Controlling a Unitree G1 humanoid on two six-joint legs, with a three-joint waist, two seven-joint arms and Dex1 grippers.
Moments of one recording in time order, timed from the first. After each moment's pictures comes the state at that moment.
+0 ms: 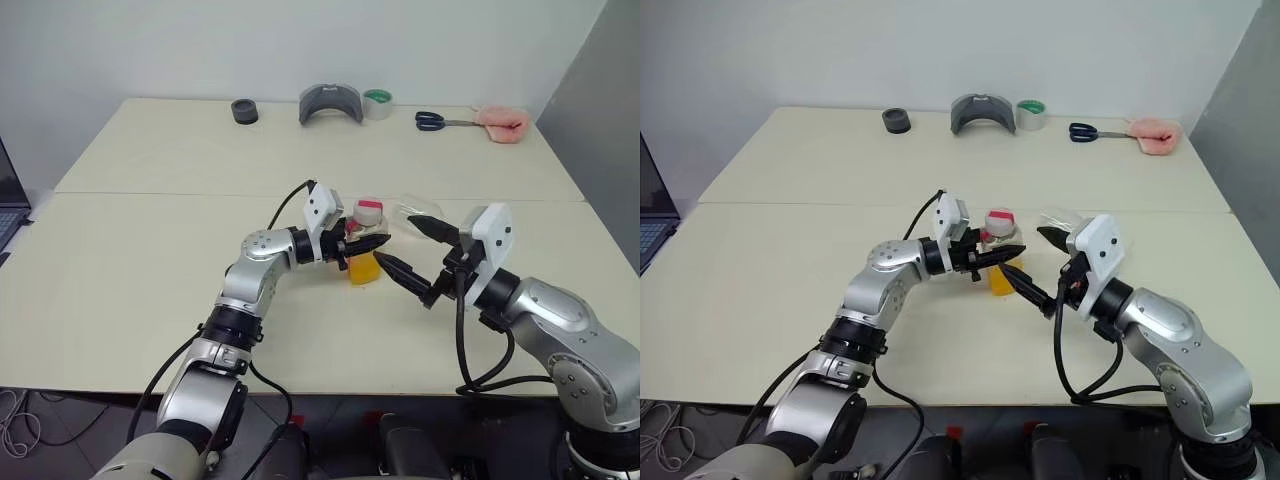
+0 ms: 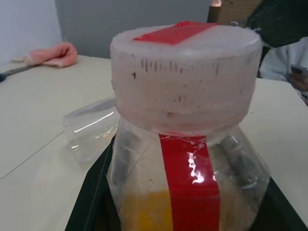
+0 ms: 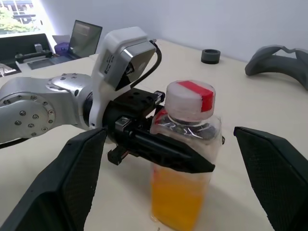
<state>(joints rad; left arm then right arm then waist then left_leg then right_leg) -0.74 0.22 -0.15 0.40 -0.29 0.13 -1.03 -0.27 -0.48 -0.04 -0.73 0.60 0.79 0.40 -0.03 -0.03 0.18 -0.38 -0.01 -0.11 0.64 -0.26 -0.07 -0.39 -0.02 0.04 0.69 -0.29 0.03</state>
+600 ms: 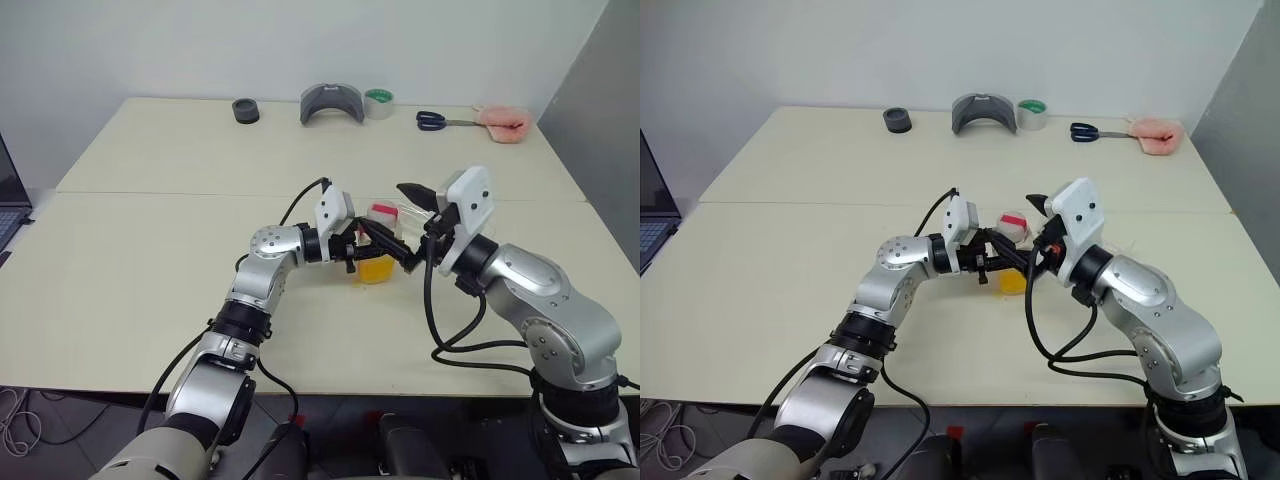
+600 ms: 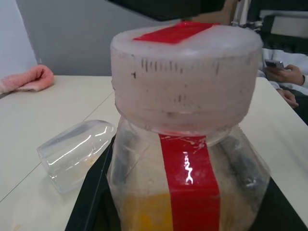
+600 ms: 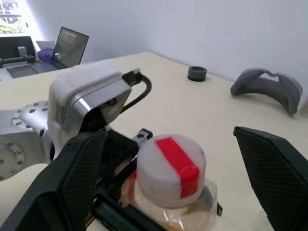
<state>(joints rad) -0.76 0.19 -0.16 0.45 -0.25 0.03 -1.10 -0.46 -0.42 0.05 -0.60 0.50 0.77 0.35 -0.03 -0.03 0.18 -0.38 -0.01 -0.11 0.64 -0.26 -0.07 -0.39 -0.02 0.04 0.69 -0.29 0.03</state>
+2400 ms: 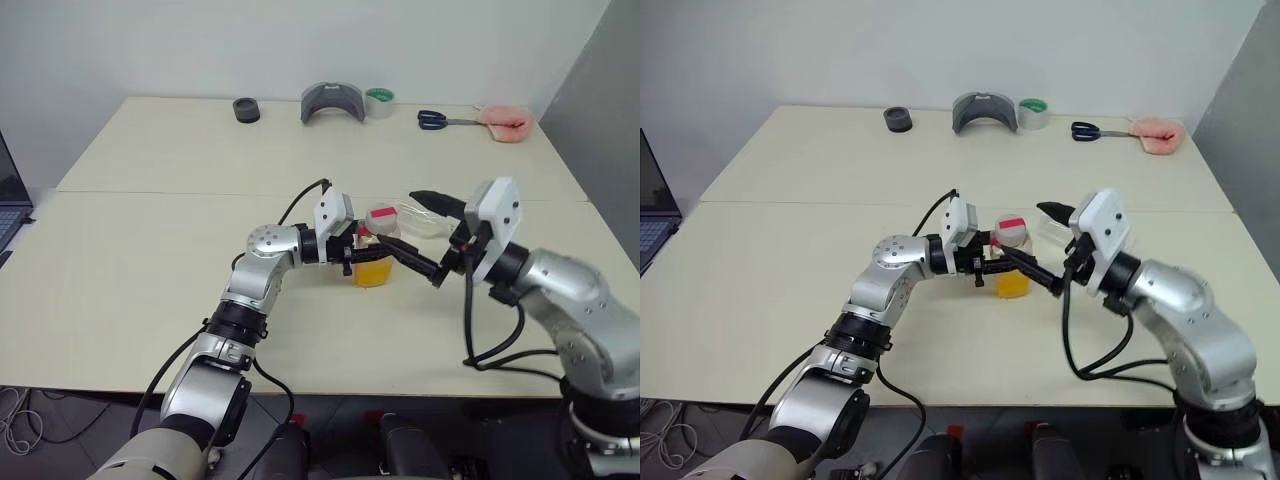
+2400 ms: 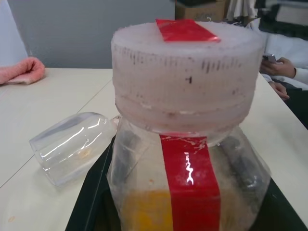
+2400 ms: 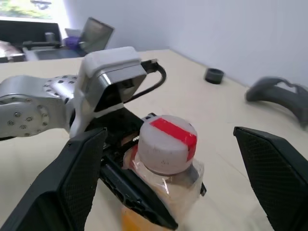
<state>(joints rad) -0.76 0.21 -0.17 0.42 -0.25 0.08 -1.12 -0.33 -0.48 0.00 -0.70 0.45 0.74 0.44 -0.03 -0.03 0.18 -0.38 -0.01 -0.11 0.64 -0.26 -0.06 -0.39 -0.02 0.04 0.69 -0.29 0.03</state>
